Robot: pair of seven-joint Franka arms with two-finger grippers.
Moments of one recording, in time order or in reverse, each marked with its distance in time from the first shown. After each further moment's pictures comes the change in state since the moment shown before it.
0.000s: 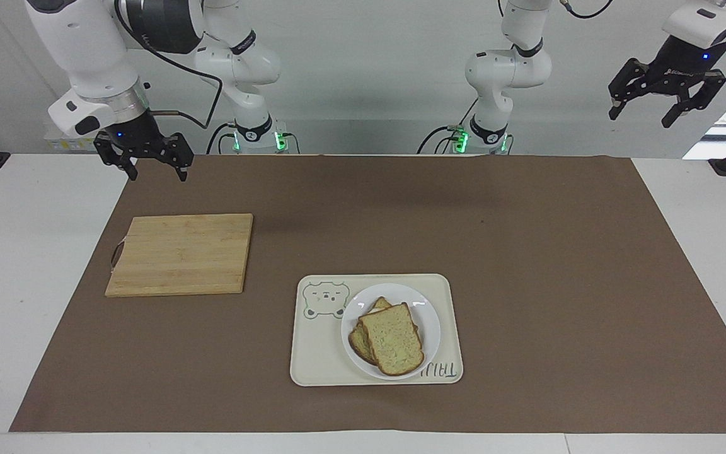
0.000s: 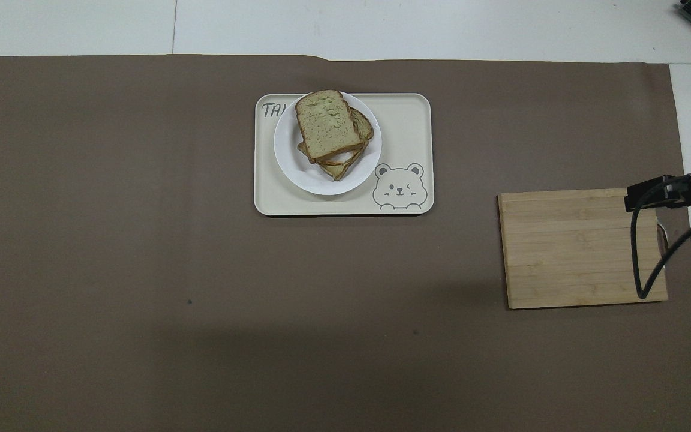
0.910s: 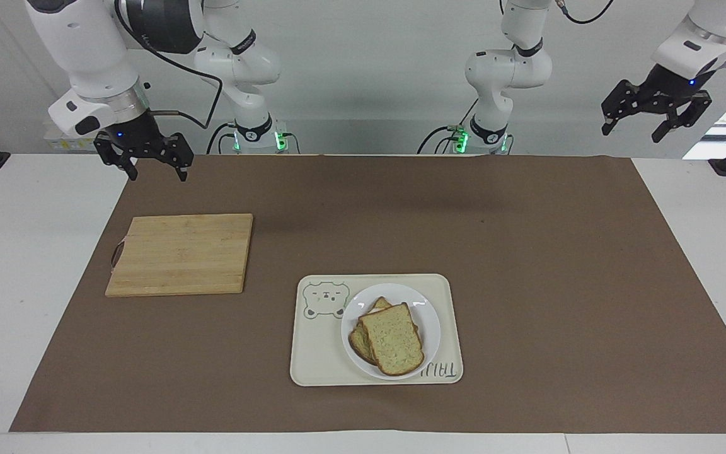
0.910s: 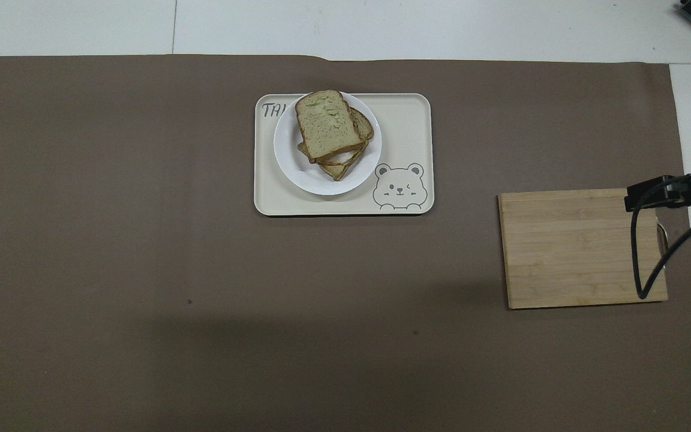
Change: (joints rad) left arm -0.008 -0.031 0.017 -0.167 0.006 0.086 -0.008; right arm 0.000 0.000 0.000 0.000 0.000 0.000 0.000
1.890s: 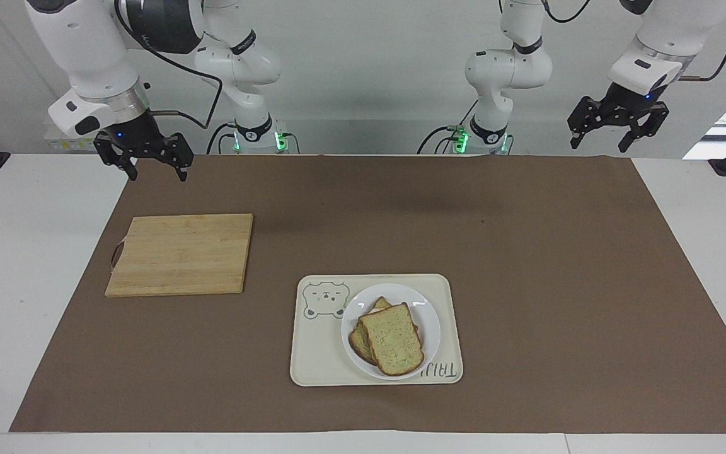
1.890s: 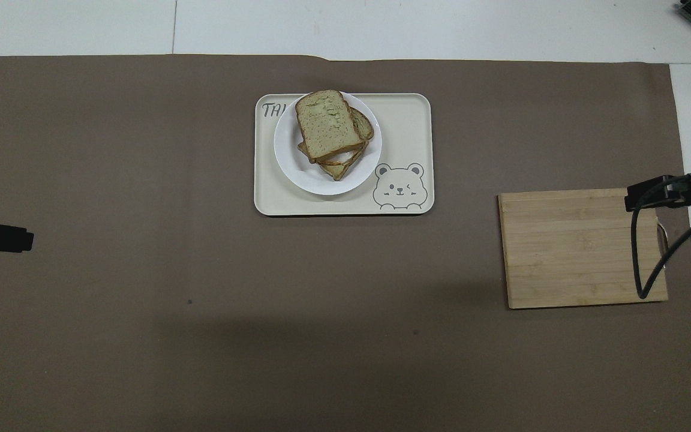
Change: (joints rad) left arm -0.023 -0.097 -0.068 -0.166 0.022 0.115 -0.158; right arm 0.000 0.000 0.000 0.000 0.000 0.000 0.000
